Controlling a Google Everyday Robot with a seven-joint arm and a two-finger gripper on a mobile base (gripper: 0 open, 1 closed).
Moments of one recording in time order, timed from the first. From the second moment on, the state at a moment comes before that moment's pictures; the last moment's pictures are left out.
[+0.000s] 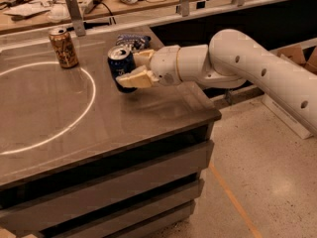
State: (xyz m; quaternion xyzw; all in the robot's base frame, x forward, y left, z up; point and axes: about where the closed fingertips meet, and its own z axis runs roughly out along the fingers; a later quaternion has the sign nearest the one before) arm 0.615 0.075 0.909 -0.54 0.59 0.30 0.52
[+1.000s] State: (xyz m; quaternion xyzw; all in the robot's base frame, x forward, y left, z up) arm 0.737 0.122 0.893 -0.47 0.64 0.25 0.55
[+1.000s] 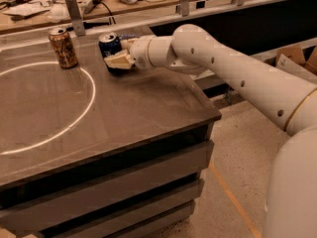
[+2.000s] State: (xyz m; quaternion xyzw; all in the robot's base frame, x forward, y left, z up) arm 0.786 0.170 0.900 -0.42 0.64 0.28 0.58
